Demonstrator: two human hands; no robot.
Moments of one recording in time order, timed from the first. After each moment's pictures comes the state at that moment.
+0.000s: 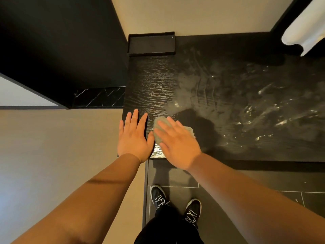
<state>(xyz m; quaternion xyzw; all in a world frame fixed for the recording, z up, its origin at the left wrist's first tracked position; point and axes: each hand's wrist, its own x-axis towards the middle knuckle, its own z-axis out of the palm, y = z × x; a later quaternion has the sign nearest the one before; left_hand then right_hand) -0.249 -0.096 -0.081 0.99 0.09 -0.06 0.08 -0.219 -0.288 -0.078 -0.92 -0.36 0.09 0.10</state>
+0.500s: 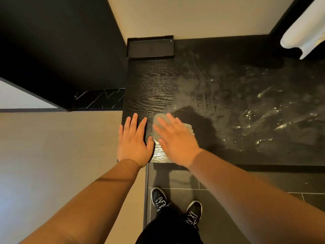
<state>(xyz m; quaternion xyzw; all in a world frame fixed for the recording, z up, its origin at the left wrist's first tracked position) -0.249 -0.096 -0.081 0.99 0.10 -0.06 0.09 -0.195 -0.280 -0.070 -0.93 -0.35 0.10 0.11</state>
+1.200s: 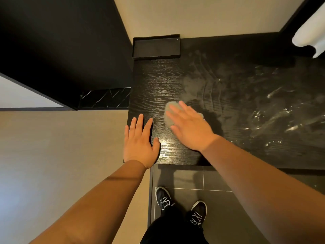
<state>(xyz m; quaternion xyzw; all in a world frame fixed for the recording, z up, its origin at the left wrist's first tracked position) -0.249 -0.096 -0.078 0.99 0.09 -0.07 0.09 -0.144 -0.298 -0.078 -0.92 -0.35 0.11 0.11</state>
